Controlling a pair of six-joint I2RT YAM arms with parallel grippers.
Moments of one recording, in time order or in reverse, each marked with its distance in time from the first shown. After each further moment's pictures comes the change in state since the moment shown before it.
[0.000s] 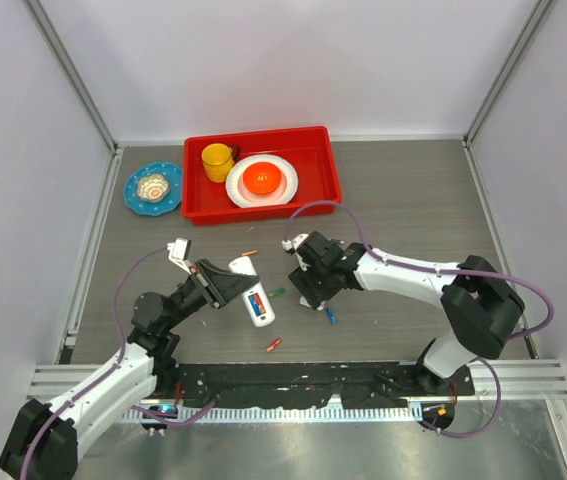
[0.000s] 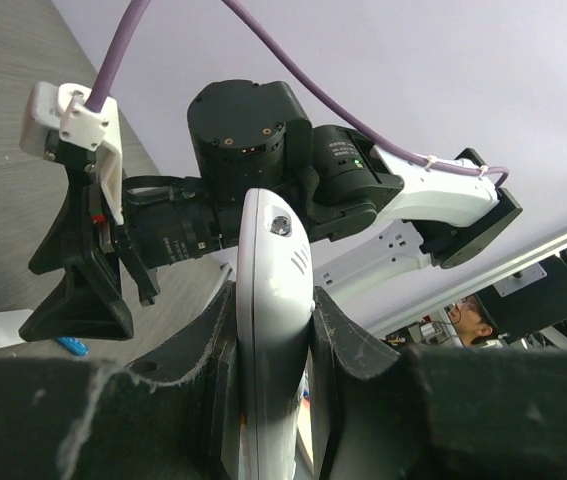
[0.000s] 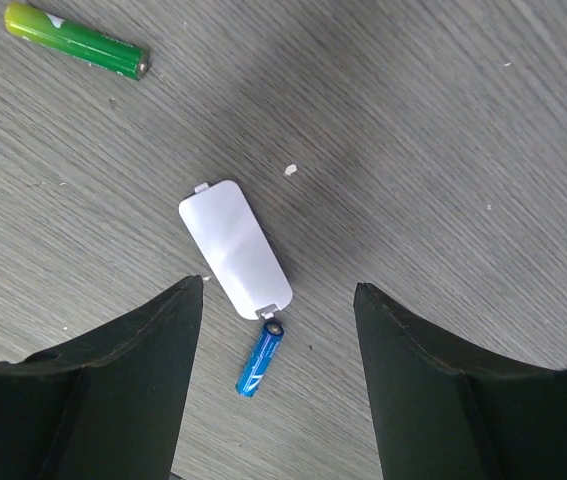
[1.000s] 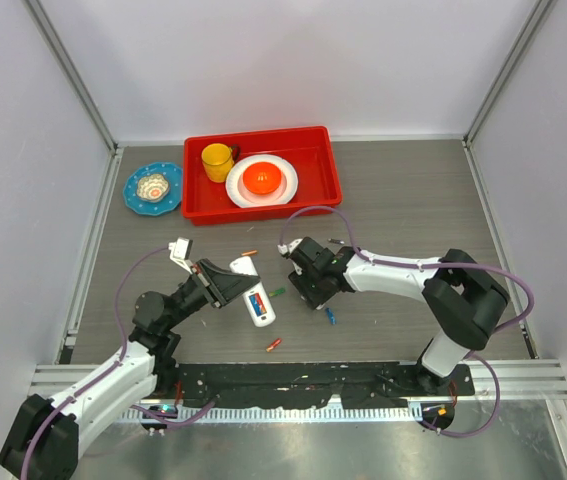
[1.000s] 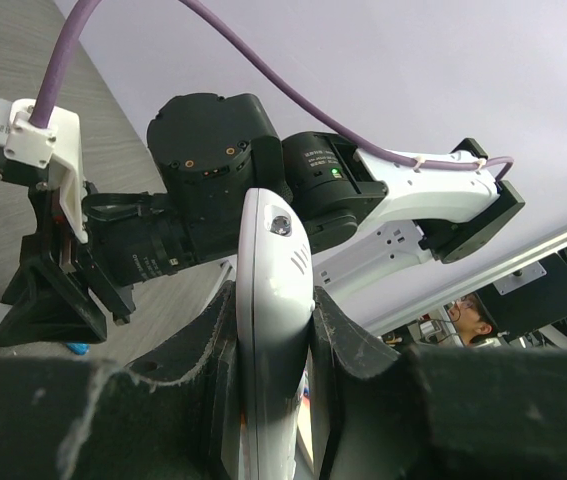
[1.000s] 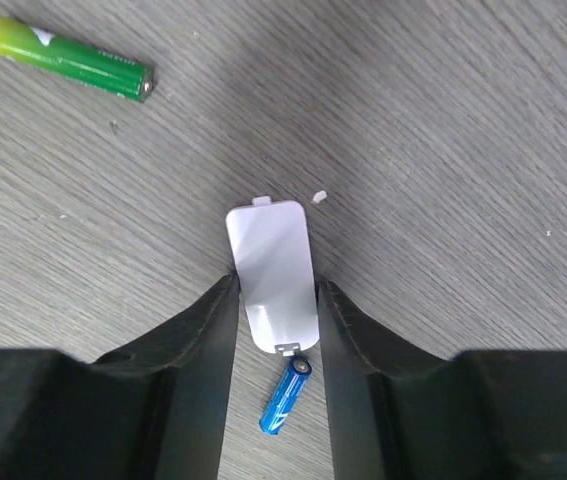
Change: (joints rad) left arm 0.000 0.035 -0.003 0.036 0.006 -0.003; right arm 0.029 0.097 0.001 0.047 -0.006 0.046
